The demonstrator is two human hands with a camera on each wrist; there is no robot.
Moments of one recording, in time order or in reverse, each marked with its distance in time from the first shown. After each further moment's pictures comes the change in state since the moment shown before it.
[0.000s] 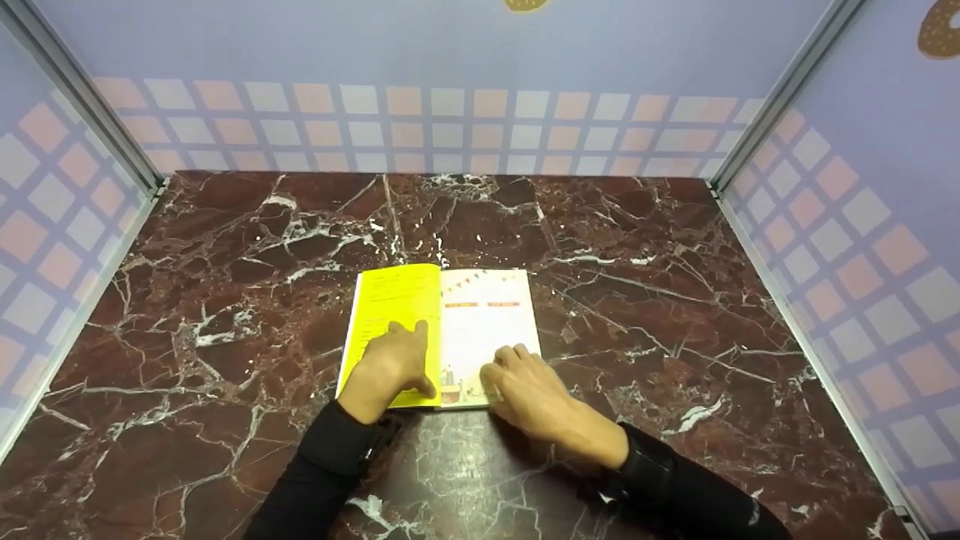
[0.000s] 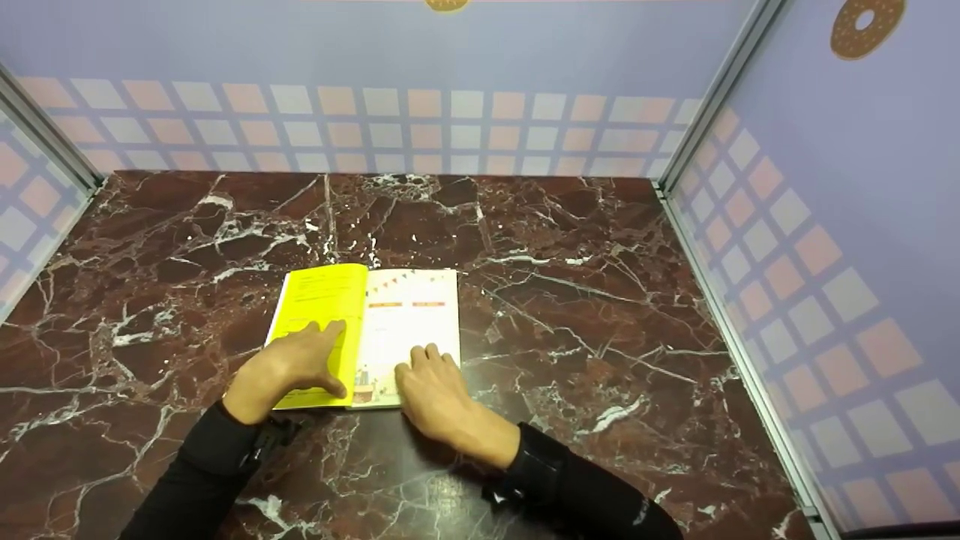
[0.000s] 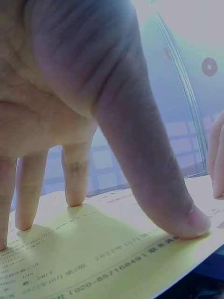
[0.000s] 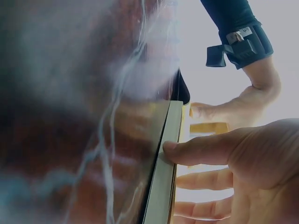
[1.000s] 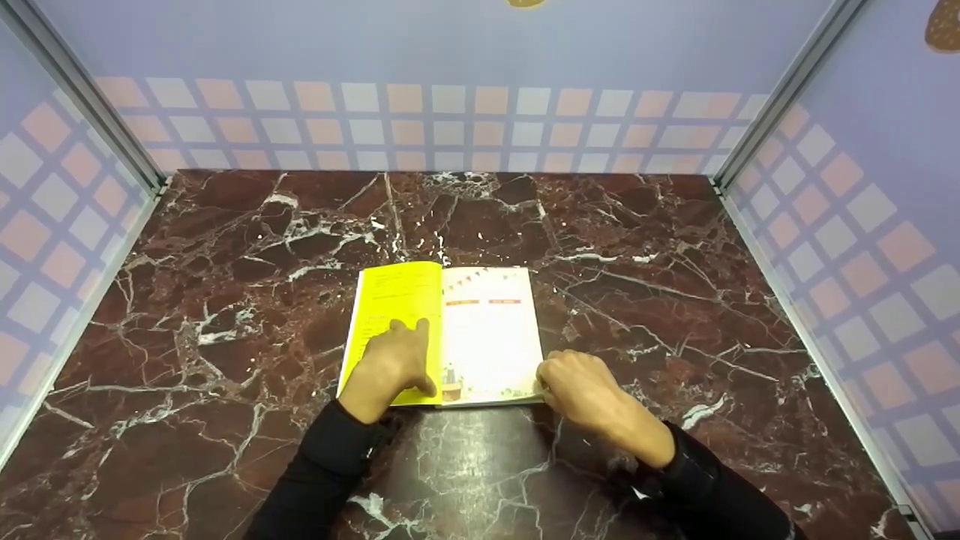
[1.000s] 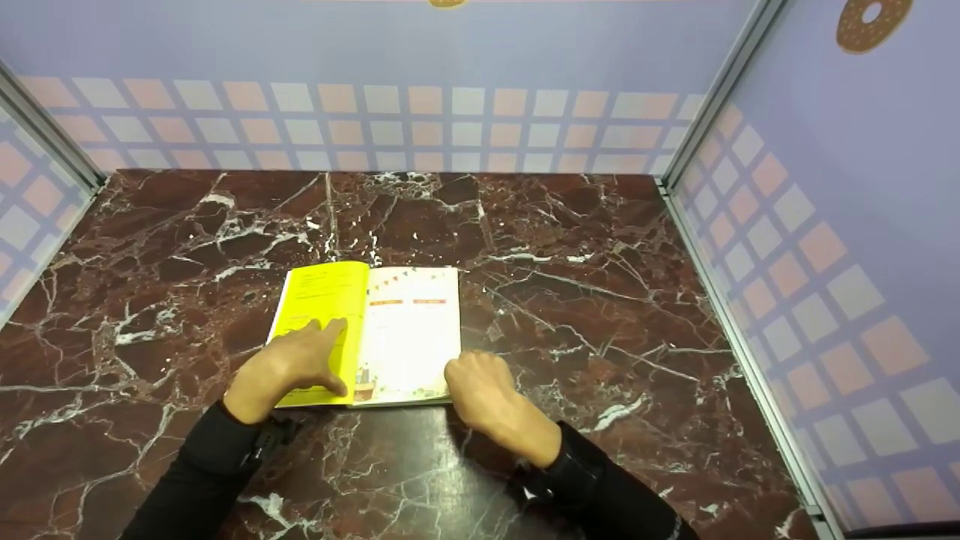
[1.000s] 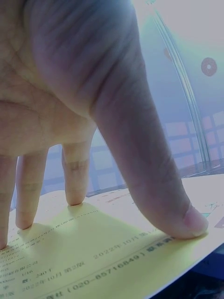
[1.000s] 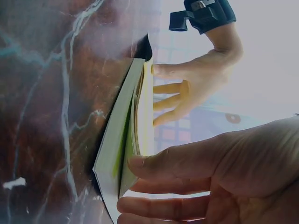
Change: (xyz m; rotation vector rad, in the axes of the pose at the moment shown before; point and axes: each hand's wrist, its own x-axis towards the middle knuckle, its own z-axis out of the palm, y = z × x) left_hand 0.001 0.000 0.001 0.018 0.023 0.011; right_hand -0.026 0.028 -0.041 0.018 -0.157 0.167
